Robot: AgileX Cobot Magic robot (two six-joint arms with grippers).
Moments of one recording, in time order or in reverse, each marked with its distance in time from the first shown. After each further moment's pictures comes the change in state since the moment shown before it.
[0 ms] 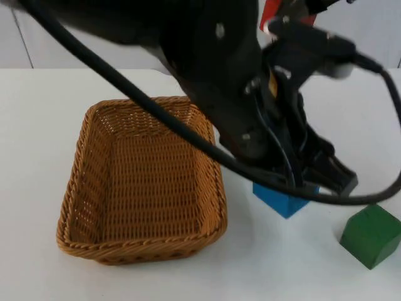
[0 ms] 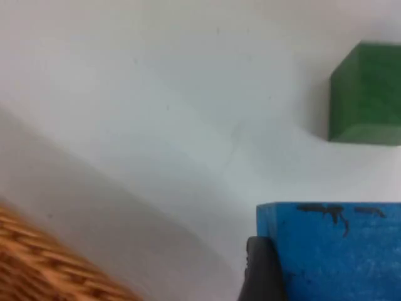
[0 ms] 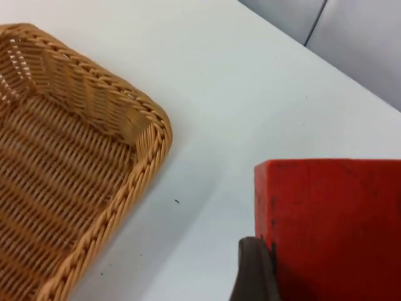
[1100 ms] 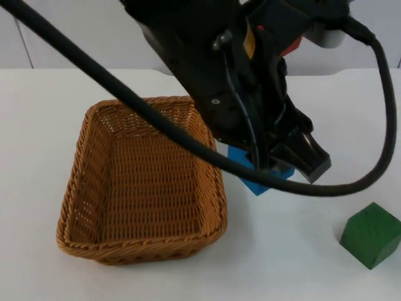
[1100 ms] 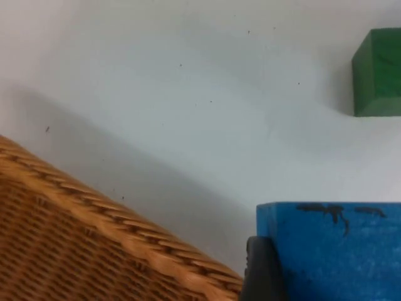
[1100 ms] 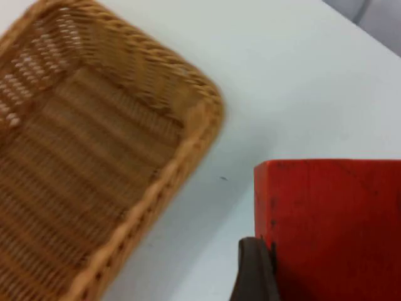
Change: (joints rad) right arm 0.059 -0.004 0.000 0.003 0.069 0.008; left arm 0.000 -0.098 0.000 0.134 0.119 -0.002
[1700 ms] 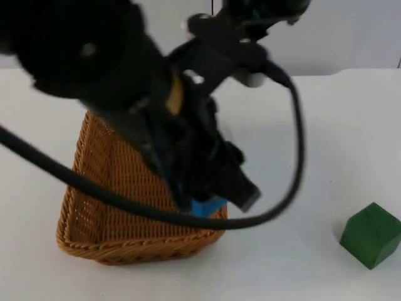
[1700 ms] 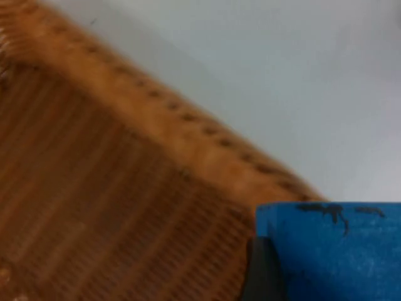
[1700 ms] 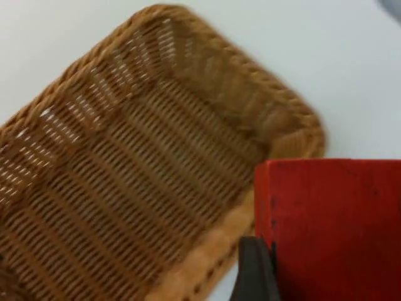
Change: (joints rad) right arm 0.134 0.049 -0.017 -0.002 -0.036 -0.004; left arm 0.080 -0.098 0.260 0.152 -0.133 -0.217
